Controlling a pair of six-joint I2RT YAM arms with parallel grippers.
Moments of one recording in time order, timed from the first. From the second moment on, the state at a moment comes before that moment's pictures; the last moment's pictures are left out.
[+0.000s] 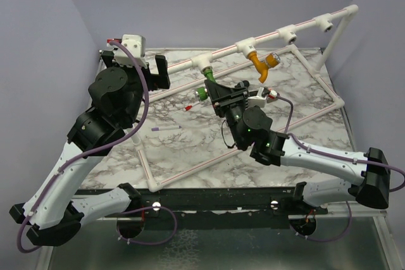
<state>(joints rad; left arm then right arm) -0.71 1.01 1.50 -0.49 -0.57 -0.02 1.15 1.27 0.99 0.44 0.85 1.25</state>
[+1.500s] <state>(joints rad) -0.72 1.02 1.50 -0.47 -0.59 0.01 1.15 0.84 0.82 0.38 0.73 0.51</state>
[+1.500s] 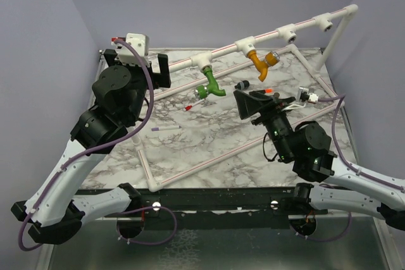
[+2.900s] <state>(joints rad) -0.72 1.03 1.47 -0.47 -0.59 0.06 1.15 1.07 0.92 0.17 0.36 -1.45</state>
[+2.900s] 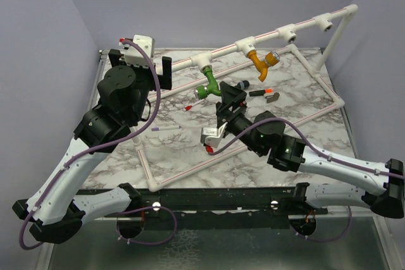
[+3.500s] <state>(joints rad) -0.72 1.01 1.46 -0.47 -0.59 0.07 1.15 1.19 0.98 0.27 0.35 -1.57</state>
